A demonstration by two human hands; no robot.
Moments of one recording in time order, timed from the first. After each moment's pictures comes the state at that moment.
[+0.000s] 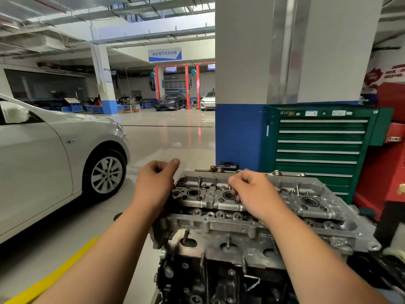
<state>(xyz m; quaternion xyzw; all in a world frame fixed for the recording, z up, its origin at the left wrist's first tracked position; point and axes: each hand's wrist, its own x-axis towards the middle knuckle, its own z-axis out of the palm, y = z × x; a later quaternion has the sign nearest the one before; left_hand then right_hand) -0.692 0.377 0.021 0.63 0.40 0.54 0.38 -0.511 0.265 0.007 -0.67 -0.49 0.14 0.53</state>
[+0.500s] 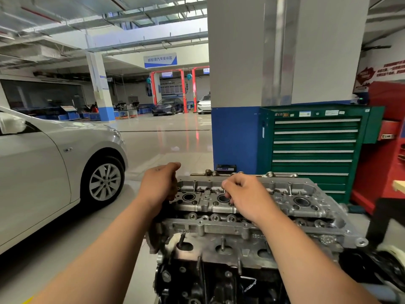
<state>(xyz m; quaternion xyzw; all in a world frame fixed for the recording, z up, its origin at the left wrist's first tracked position) -0.679 0.376 0.036 0.60 0.33 0.47 0.56 -0.514 0.260 0.009 -0.67 -0.49 0.14 0.53</state>
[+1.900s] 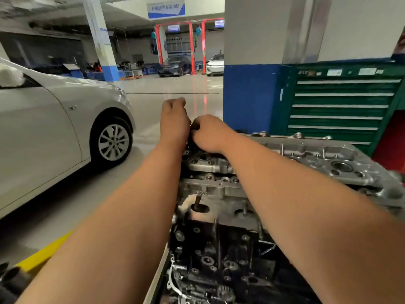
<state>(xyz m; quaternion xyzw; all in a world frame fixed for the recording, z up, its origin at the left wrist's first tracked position) -0.638 0.434 0.038 0.56 0.35 0.60 0.45 -0.555 0.377 0.037 -0.69 -0.65 0.09 0.31</state>
